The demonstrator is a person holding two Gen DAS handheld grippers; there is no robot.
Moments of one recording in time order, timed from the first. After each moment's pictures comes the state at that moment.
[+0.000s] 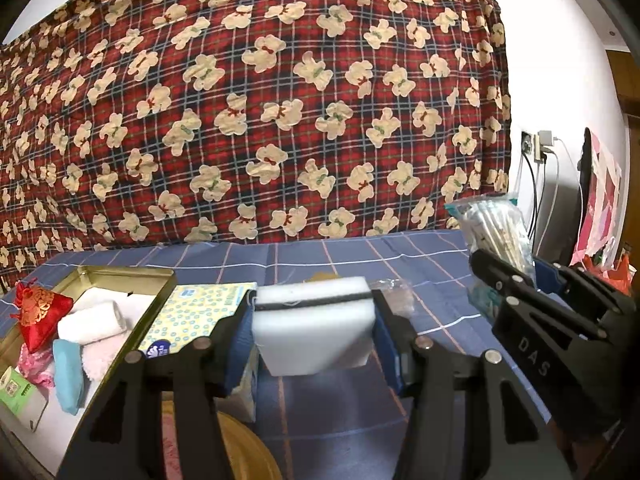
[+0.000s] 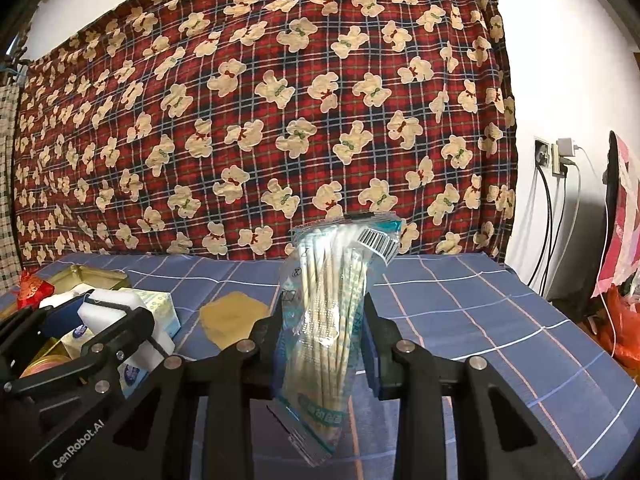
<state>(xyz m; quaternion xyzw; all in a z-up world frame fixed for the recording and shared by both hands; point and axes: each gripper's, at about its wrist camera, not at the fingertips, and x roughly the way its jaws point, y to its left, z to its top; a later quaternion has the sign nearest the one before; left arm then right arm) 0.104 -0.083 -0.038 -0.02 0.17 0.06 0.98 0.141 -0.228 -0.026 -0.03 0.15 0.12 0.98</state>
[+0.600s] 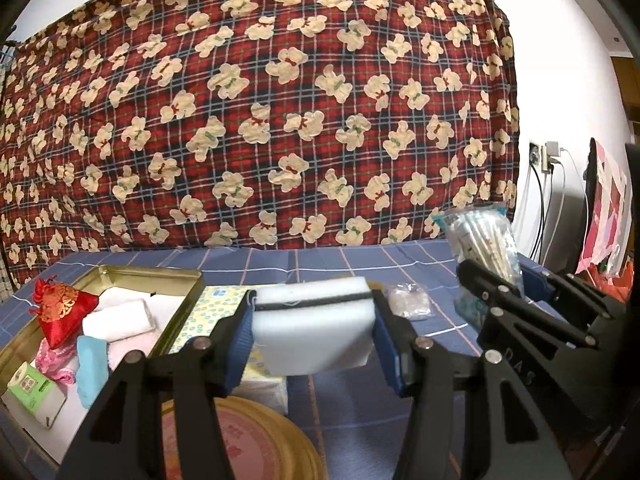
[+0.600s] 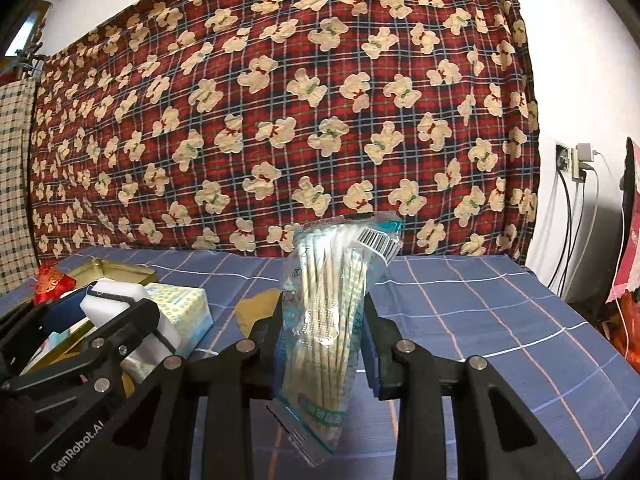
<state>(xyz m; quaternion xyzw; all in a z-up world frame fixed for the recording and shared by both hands) 0.084 -0.064 -0.037 -0.03 0.15 0.08 0.98 0.130 -0.202 -0.028 -0.03 0.15 0.16 0.98</state>
